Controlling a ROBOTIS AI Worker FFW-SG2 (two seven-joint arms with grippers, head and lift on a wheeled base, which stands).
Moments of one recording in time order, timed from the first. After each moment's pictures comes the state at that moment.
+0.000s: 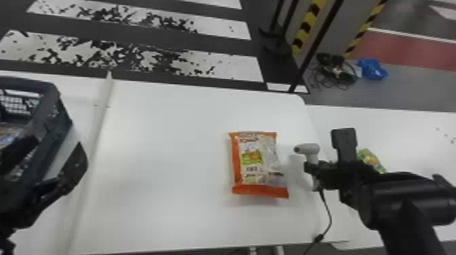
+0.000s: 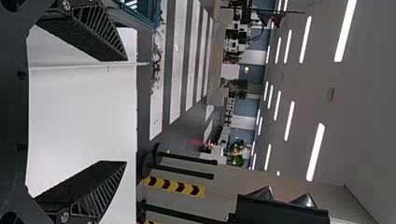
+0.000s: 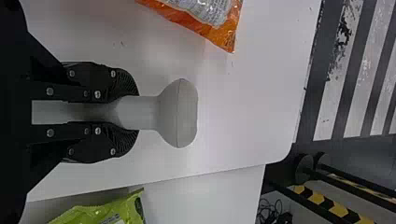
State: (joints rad) left arm 0.59 0.19 0.09 -2.04 0.29 0.01 -0.25; right arm 0.14 -0.37 -0.14 -1.77 -0.10 0.95 0.14
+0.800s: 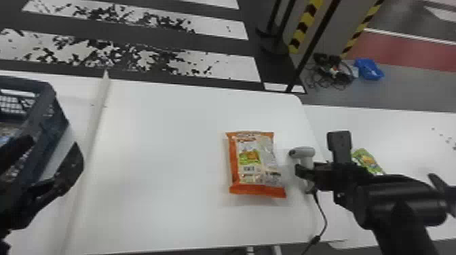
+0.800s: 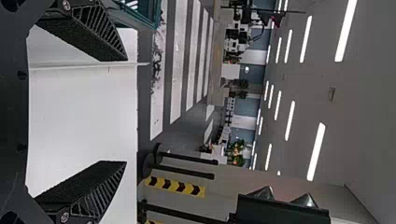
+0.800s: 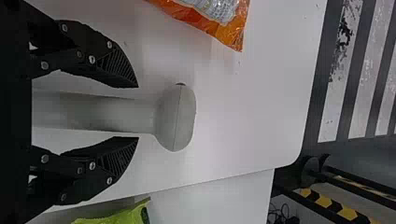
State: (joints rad) left arm 0.59 0.19 0.09 -2.04 0.29 0.01 -0.25; right arm 0.13 -0.37 -0.14 -1.71 -0.14 0.90 0.14
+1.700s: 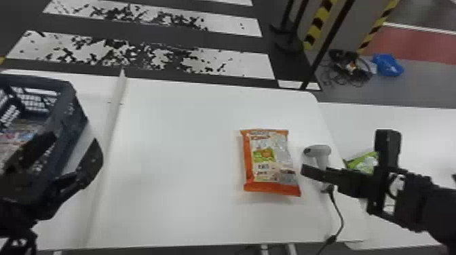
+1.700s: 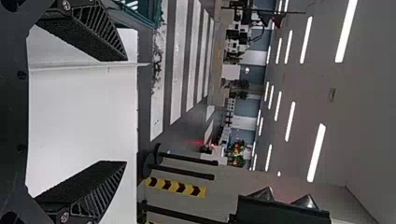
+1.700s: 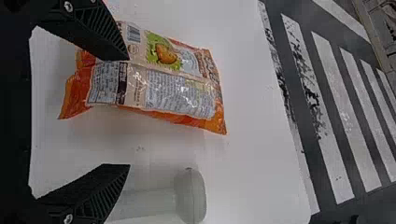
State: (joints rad) left arm 0.58 0.19 0.09 -2.04 0.29 0.01 -0.25; right arm 0.27 -0.36 -0.38 -1.98 -0.56 1.15 0.33
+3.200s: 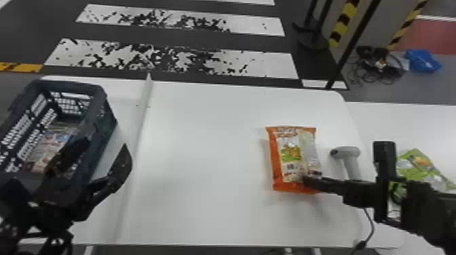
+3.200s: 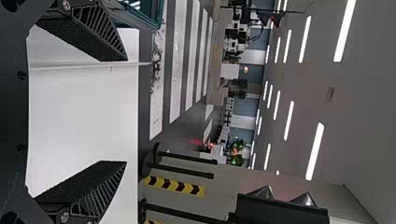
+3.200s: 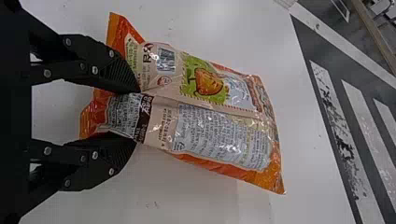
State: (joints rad) left arm 0.60 0.19 0.08 -2.03 0.29 -0.03 -0.26; right arm 0.18 -0.38 -0.21 -1.71 -0.37 0.95 0.63
